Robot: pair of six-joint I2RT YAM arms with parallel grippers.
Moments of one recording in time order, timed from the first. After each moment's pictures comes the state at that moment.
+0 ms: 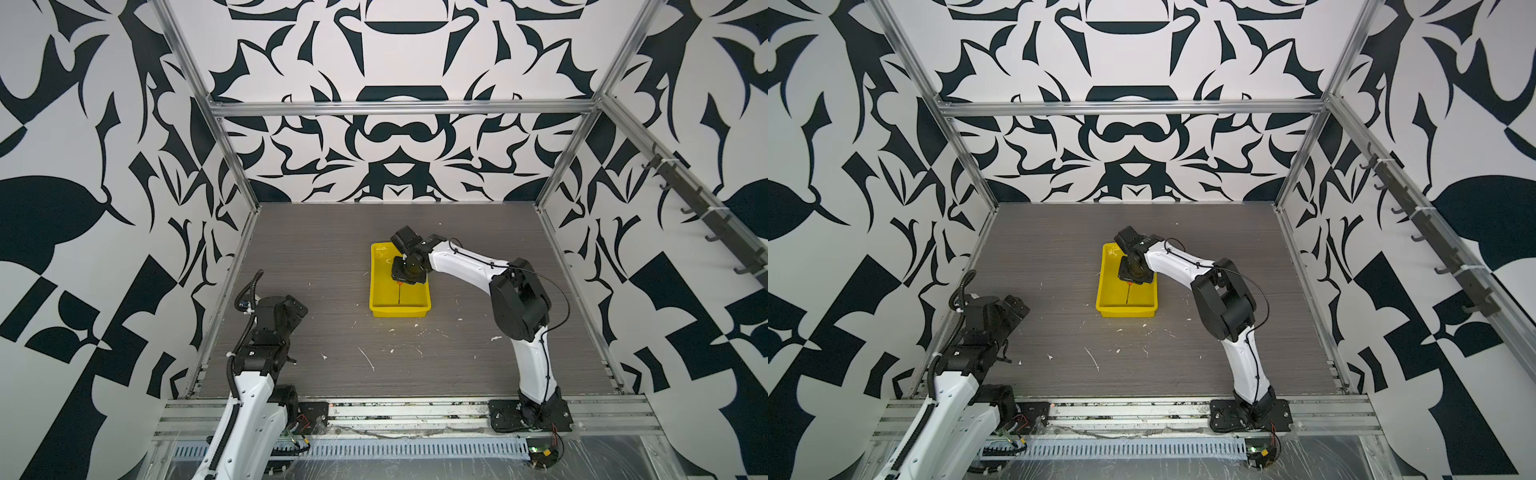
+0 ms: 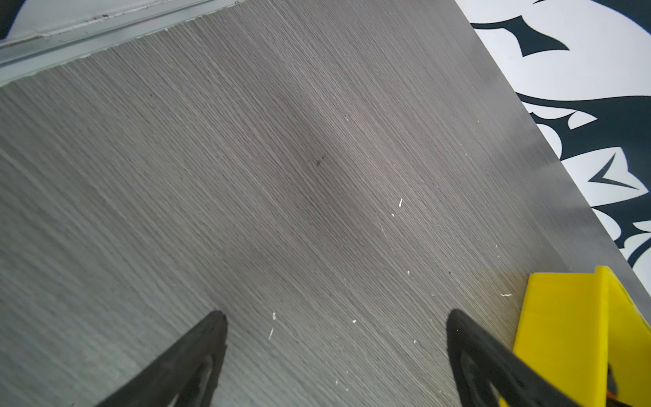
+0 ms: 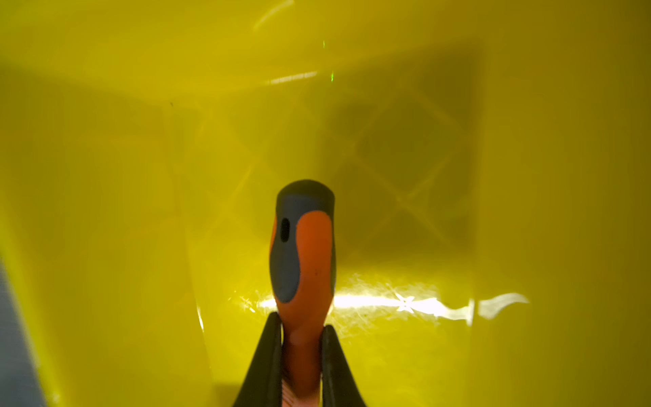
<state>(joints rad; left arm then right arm) -0.06 0.63 0.38 -0.48 -0.23 -0.83 0.69 2.11 1.66 -0.74 -0.04 0.83</state>
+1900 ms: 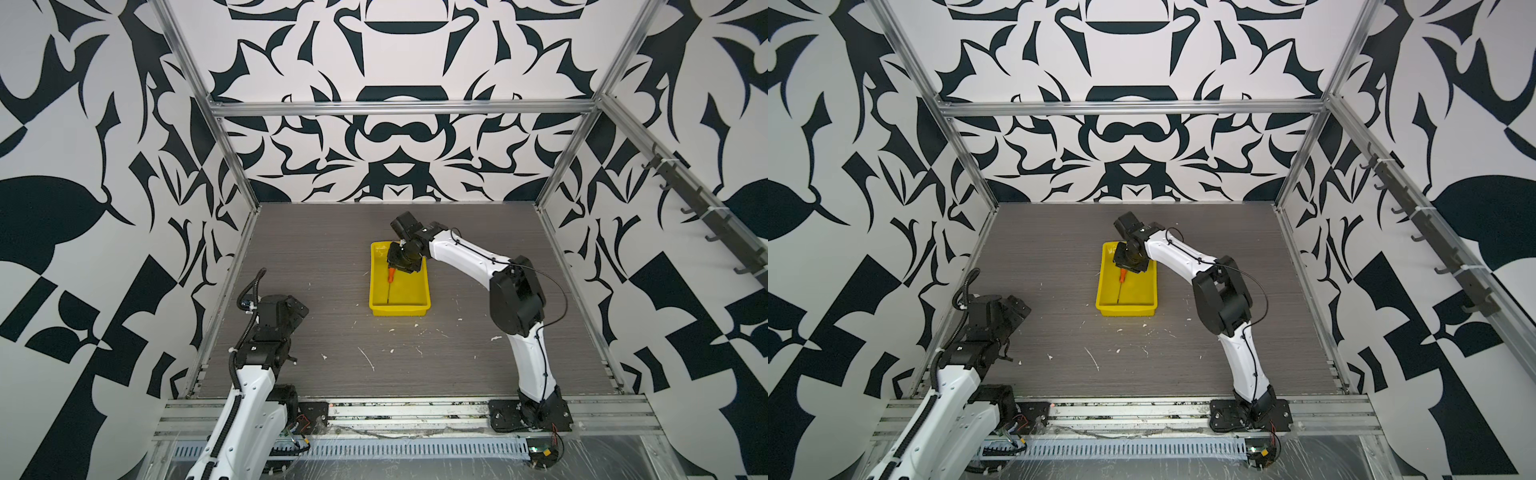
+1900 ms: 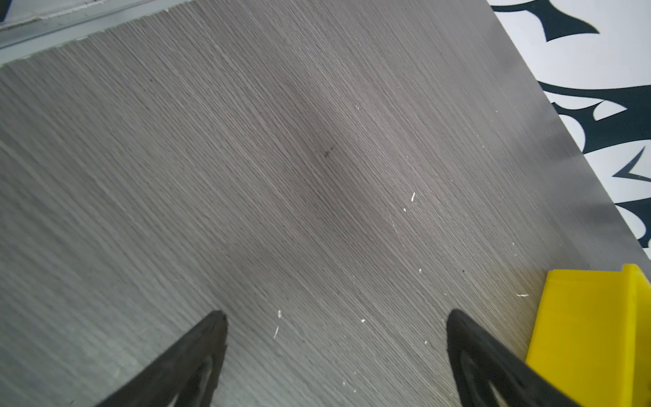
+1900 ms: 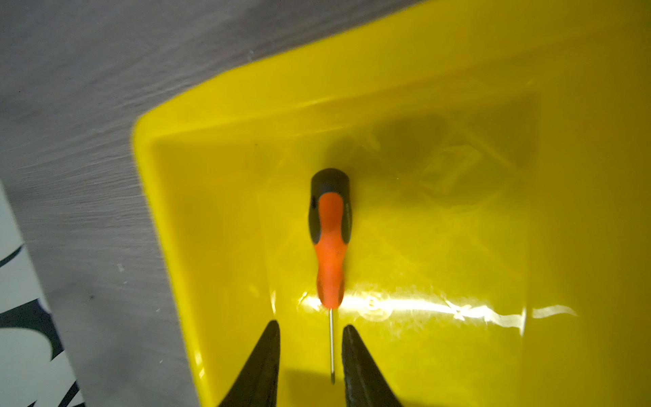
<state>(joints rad) -0.06 0.70 0.38 -0.47 -0.23 -0.84 0.65 2.10 1.82 -0.79 -0.13 0.85</state>
